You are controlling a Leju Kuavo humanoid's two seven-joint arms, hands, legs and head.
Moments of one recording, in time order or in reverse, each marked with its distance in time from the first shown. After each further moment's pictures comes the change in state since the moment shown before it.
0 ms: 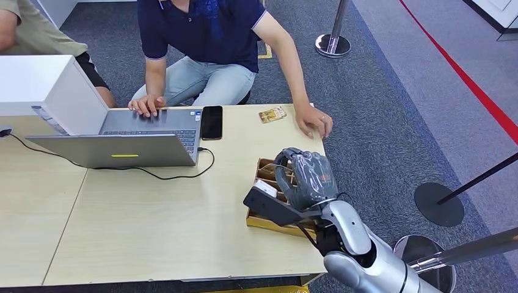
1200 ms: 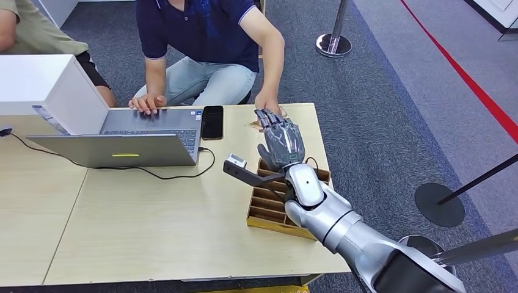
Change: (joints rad) left arm -0.007 0.016 -0.100 0.000 -0.132 -0.091 -0.012; right arm -0.336 0.294 0.092 0.922 0.183 -0.355 -0.239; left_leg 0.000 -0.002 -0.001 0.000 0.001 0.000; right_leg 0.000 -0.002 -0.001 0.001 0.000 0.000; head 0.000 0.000
